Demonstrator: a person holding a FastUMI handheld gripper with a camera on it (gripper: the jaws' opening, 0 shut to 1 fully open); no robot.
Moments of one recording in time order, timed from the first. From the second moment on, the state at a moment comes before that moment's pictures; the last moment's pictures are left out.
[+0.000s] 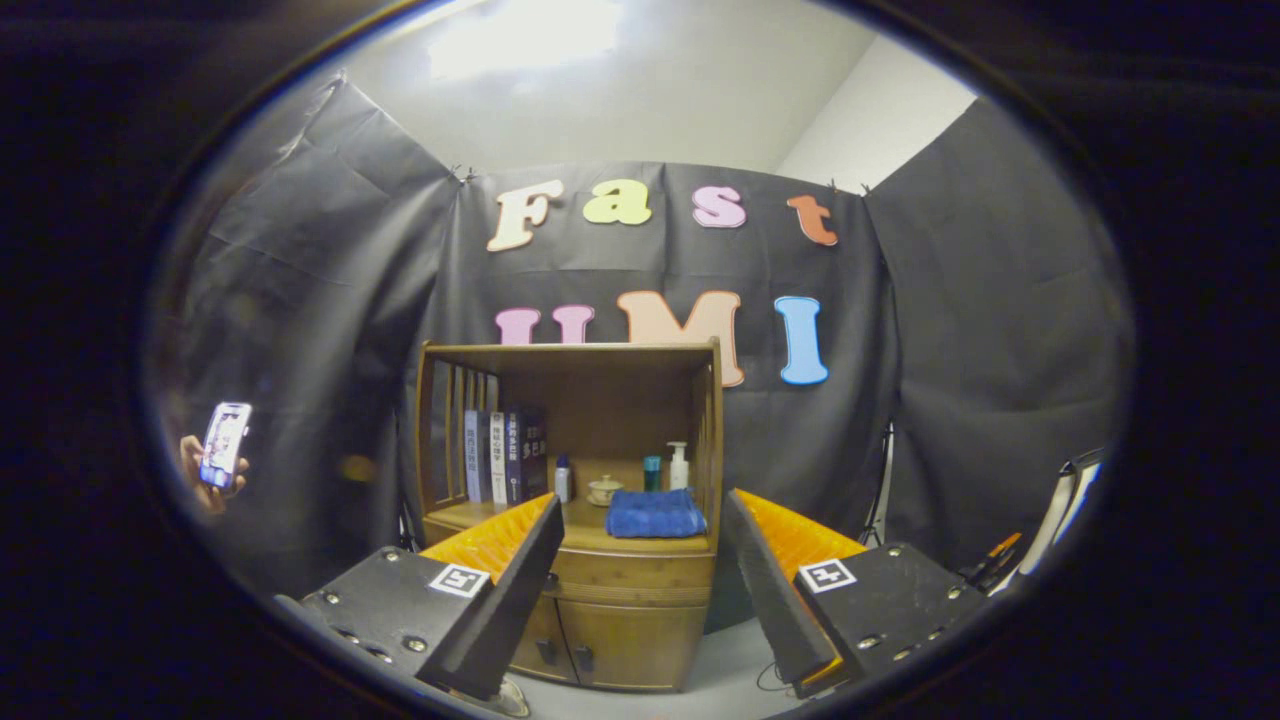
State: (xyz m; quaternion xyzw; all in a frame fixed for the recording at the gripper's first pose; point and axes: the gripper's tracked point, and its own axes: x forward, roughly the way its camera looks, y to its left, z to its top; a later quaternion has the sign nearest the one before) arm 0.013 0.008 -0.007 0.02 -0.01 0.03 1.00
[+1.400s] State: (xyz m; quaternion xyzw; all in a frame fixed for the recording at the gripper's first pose) arm 0.219 0.146 -0.292 0.03 0.19 0.05 0.98
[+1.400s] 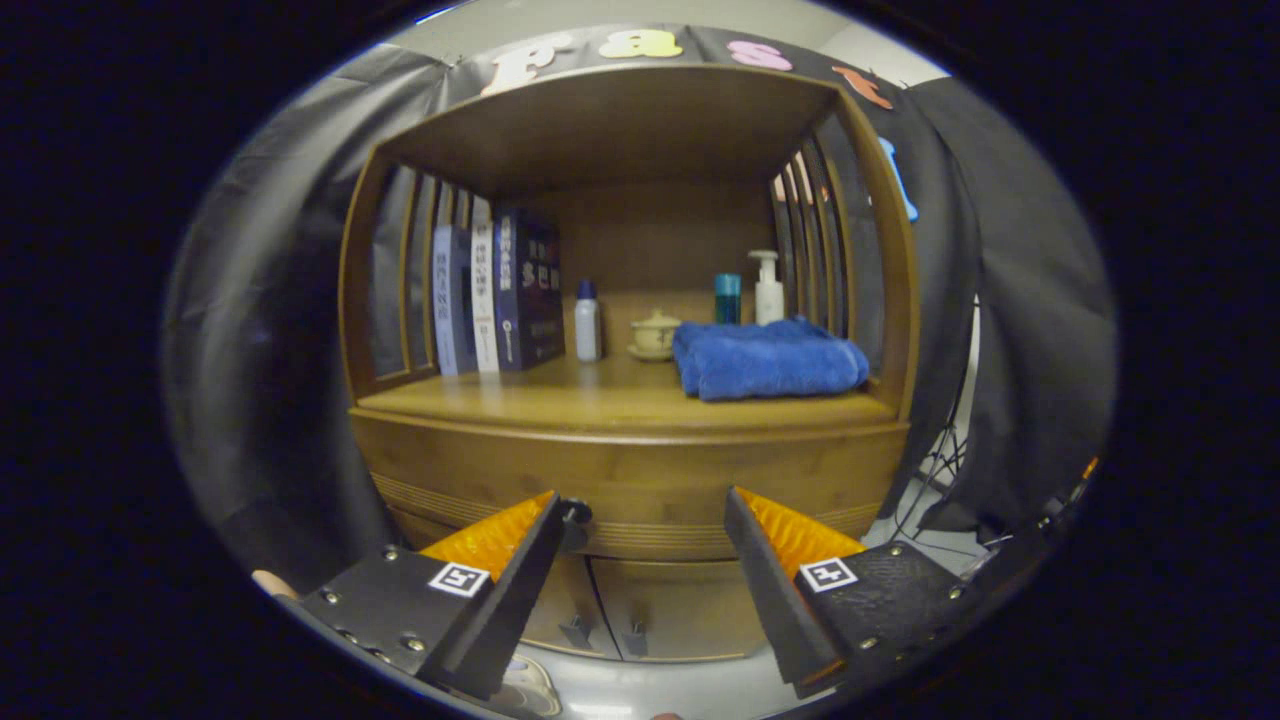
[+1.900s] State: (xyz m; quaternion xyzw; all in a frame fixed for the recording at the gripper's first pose) arm 0.263 0.209 -0.339 -0.01 0.20 0.06 0.98
